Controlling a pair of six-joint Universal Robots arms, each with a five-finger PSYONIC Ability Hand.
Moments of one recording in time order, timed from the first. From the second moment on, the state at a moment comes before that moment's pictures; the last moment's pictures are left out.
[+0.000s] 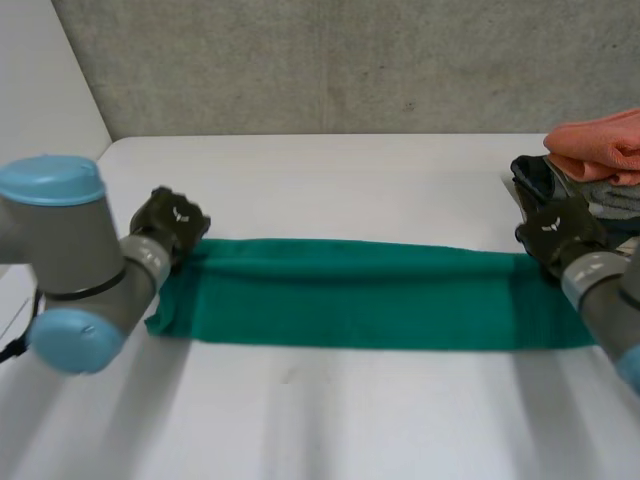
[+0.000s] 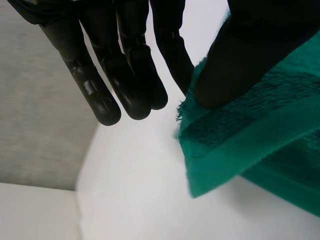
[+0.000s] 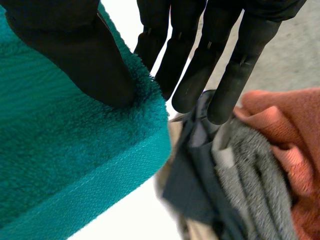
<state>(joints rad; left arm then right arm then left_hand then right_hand) 4.35 -2.11 -1.39 3.23 -1.62 4.02 1.75 -1.16 1.63 -0.20 1.53 2.29 1.15 1.20 1.19 1.20 0.99 1.13 1.18 1.19 1.20 0.98</state>
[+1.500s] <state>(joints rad) 4.47 -2.03 -1.65 3.61 -1.47 3.76 1.43 -1.19 1.87 -0.26 1.28 2.42 0.19 0.20 0.21 0.20 0.05 1.12 1.18 1.18 1.20 0.98</state>
